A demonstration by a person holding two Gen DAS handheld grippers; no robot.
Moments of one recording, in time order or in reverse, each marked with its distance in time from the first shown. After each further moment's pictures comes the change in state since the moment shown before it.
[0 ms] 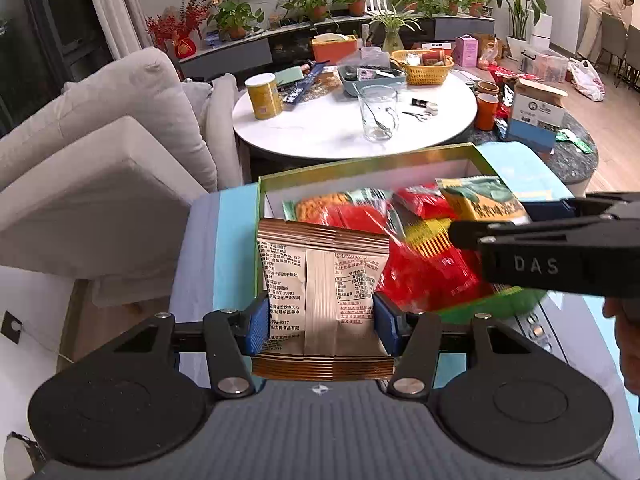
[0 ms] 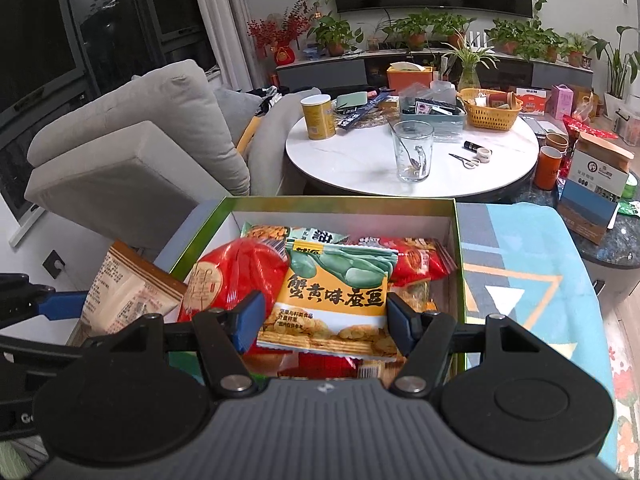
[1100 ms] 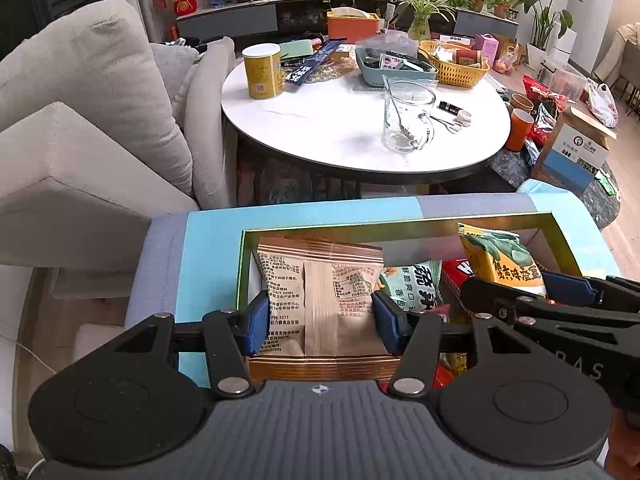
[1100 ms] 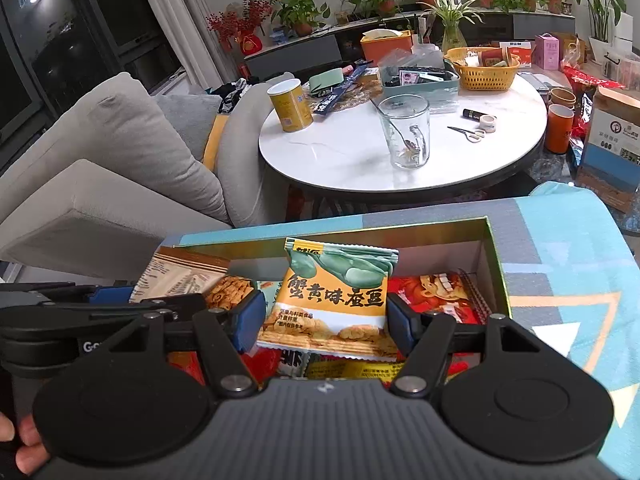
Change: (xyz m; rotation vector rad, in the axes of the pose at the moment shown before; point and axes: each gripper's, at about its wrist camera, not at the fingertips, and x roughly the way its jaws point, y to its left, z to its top) left arm 0.133 0.032 0.079 -0.126 0.095 -0.074; right arm 0.082 -0.017 0.042 0.144 0.056 -0.002
